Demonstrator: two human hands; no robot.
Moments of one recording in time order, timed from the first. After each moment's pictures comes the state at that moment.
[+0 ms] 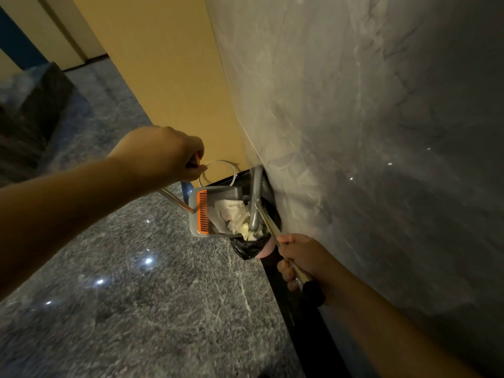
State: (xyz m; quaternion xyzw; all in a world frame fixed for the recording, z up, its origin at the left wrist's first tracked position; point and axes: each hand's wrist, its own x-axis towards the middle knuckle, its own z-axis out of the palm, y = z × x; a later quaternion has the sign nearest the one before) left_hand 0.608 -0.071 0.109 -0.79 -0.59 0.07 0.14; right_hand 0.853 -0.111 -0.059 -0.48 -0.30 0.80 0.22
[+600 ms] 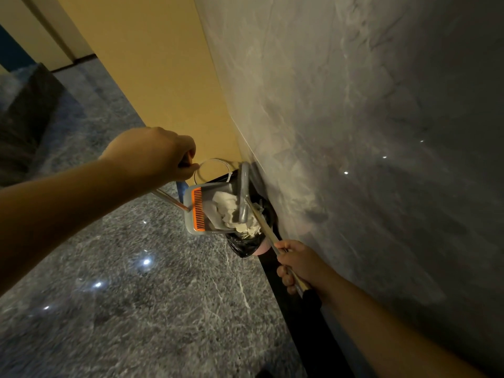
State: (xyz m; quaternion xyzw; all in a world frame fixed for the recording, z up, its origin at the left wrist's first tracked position) left_hand 0.615 -0.071 0.107 -0.78 -0.60 0.07 0.14; right_hand 0.857 -0.111 -0.105 -0.49 -0.35 0.77 0.21
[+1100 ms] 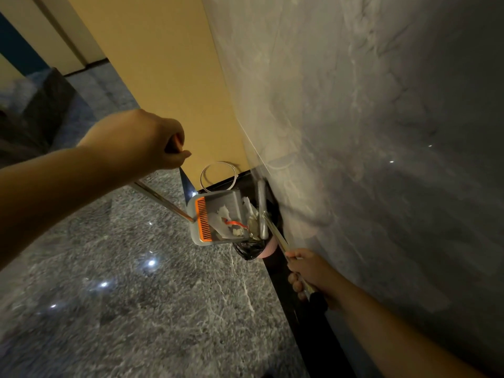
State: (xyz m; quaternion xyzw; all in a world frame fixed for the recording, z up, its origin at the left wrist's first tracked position) left_hand 0.602 -0.082 0.136 -0.78 -0.61 0.03 0.14; right_hand 0.861 -0.115 -0.110 -0.53 -0.36 0.75 0.19
